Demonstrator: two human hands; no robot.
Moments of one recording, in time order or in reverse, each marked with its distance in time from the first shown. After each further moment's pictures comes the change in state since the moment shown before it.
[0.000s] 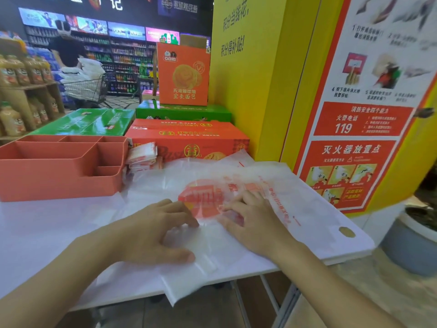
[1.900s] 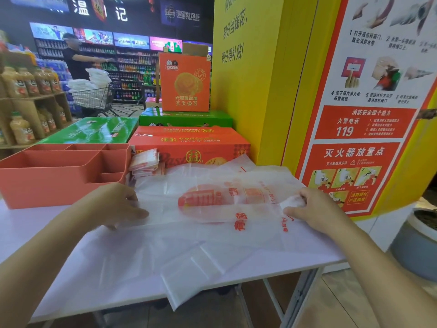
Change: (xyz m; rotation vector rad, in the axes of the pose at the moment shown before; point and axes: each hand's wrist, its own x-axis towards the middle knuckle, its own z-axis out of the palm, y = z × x) left_hand -0.008 -0.050 -0.045 -0.264 0.129 -0.901; right_hand -0.007 0.104 -0.069 0.019 -0.014 0.530
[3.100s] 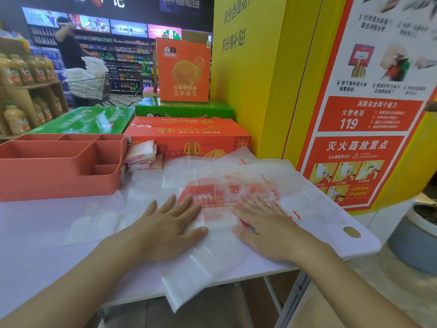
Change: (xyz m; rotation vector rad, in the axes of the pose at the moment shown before) left_hand -0.036 0.053 0.080 0.477 -0.271 0.410; right_hand -0.048 -0.071 0.050 -0.300 -0.392 -0.408
